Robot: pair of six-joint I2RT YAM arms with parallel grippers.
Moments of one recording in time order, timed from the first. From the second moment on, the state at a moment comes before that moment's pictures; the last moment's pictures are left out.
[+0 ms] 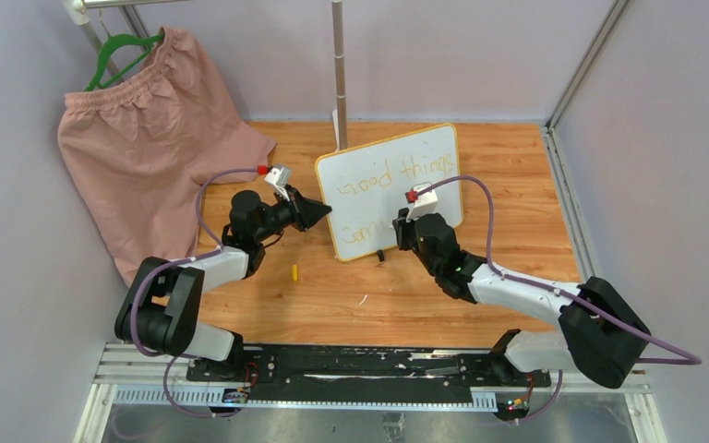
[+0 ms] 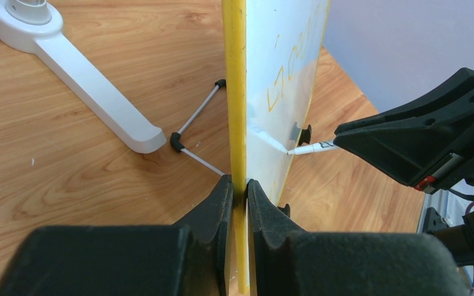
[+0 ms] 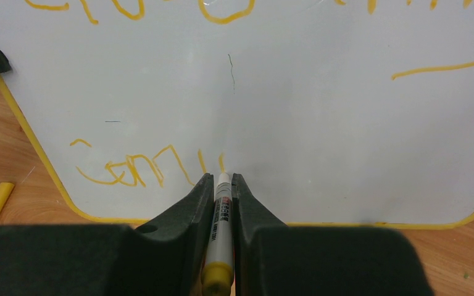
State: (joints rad) left arm -0.26 1.42 0.50 0.83 0.63 -0.47; right arm 0.79 1.27 0.58 0.39 0.38 0.20
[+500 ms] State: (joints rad) left arm -0.26 1.42 0.50 0.83 0.63 -0.46; right arm 0.79 1.27 0.62 0.36 0.37 0.20
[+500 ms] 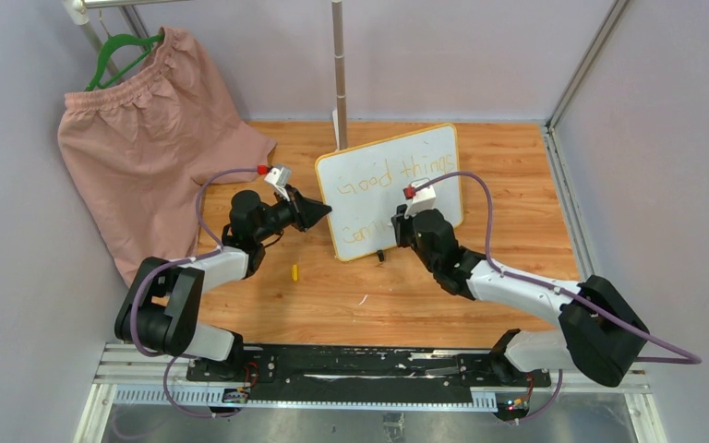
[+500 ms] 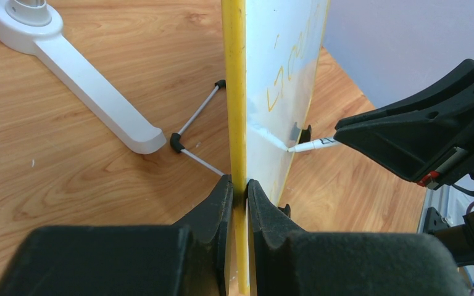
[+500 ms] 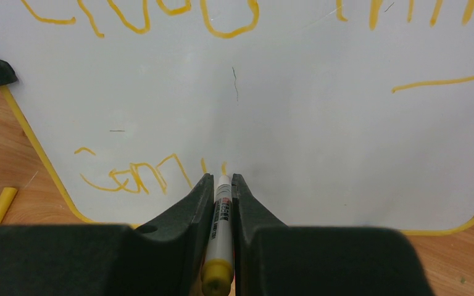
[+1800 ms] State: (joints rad) left arm -0.26 1.41 0.50 0.83 0.63 -0.46; right arm 0.73 1.25 0.63 0.37 0.34 0.19
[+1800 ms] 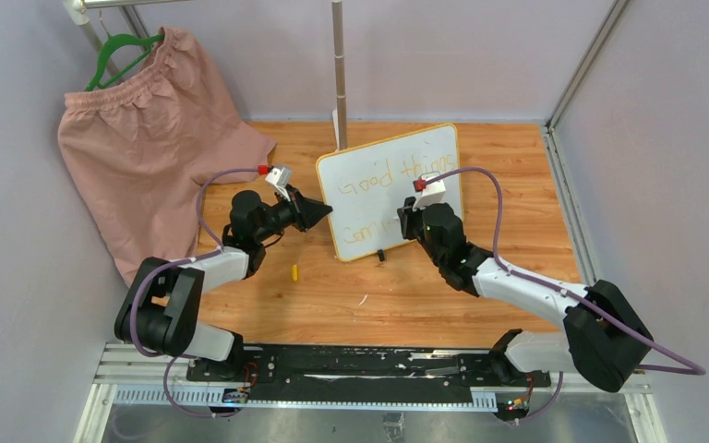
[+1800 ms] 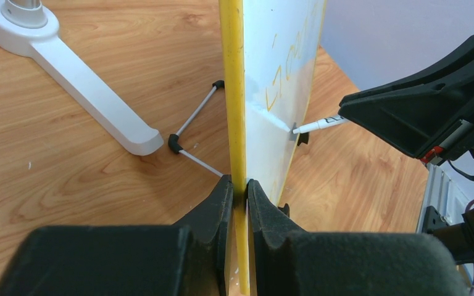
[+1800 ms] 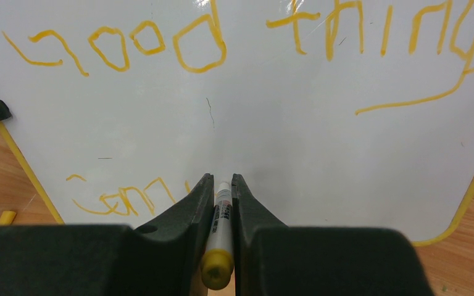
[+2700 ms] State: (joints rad) left arm -0.27 1.41 0.50 0.83 0.63 -0.46; right arm 0.73 1.21 0.57 0.34 0.35 0.20
